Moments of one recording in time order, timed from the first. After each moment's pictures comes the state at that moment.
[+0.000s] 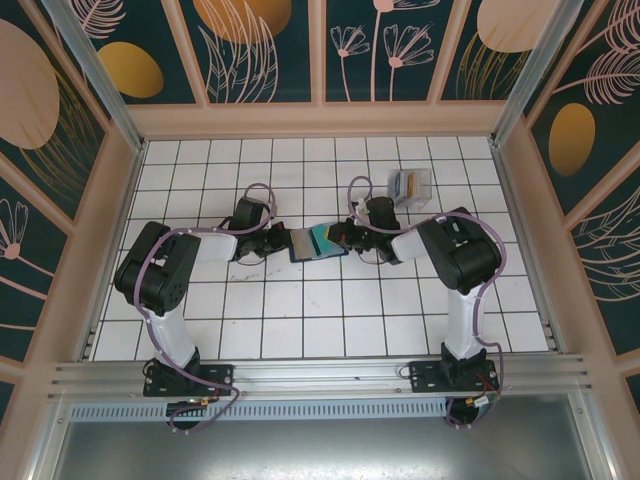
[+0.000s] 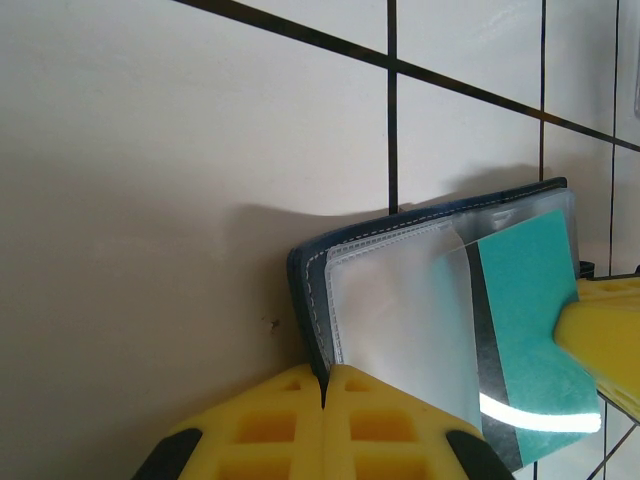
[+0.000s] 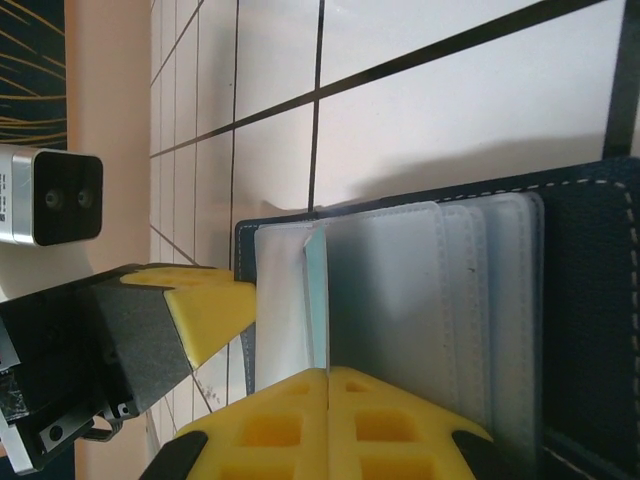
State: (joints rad) left arm -0.39 1.85 0.85 0.13 0.41 -0.69; right arm 0.47 2.00 0.85 0.56 -0.67 0.90
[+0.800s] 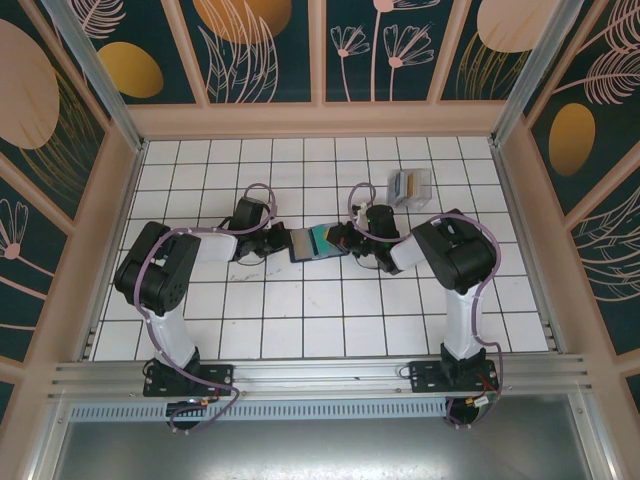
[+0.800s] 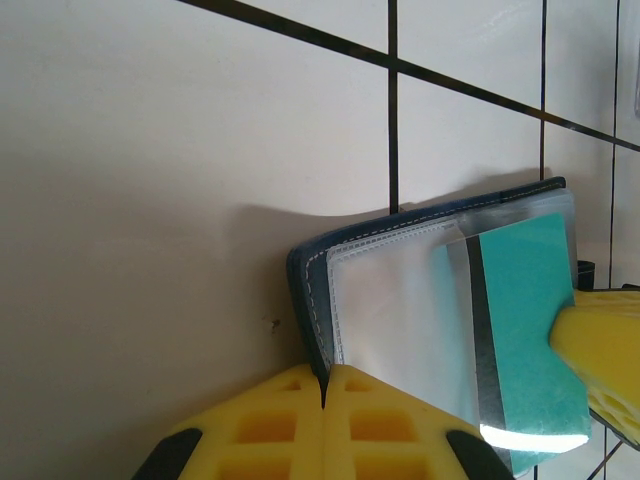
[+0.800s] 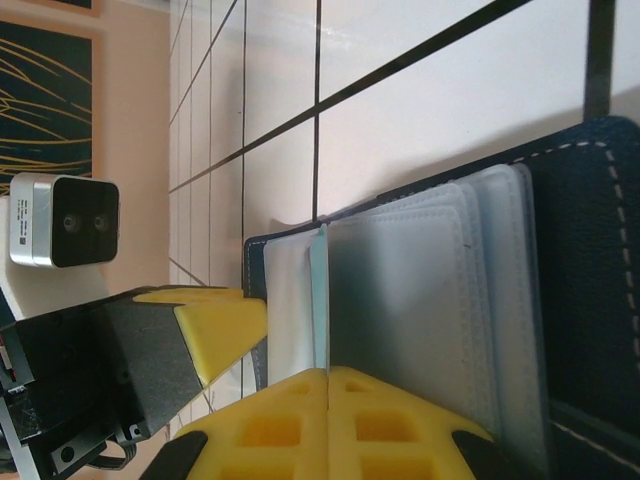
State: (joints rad) left arm -0.39 1.85 0.85 0.14 0.41 -0.69; right arm 0.50 2.01 0.77 0.76 -0.59 1.03
